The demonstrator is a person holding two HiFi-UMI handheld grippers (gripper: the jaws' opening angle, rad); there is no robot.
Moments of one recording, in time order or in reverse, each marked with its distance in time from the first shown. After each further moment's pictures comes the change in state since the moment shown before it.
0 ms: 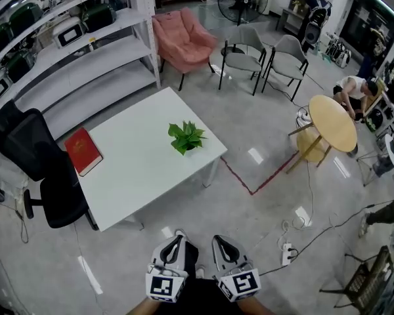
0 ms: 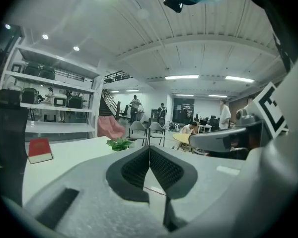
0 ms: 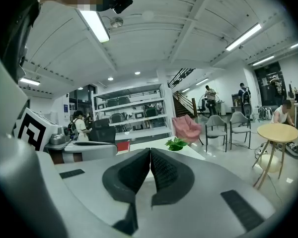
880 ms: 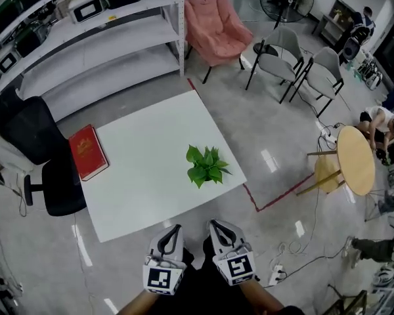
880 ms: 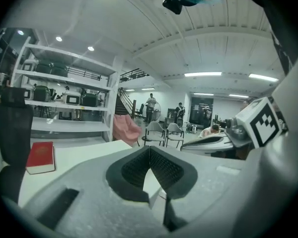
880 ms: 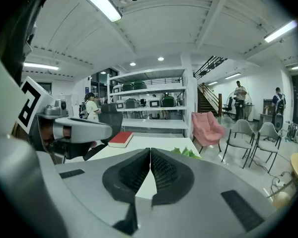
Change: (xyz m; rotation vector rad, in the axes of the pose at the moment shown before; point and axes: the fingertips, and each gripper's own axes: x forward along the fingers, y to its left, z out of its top) left arm 0.154 0.138 0.059 -0.078 0.008 0.173; right arm 0.234 -0.070 0.036 -0.191 0.174 0.221
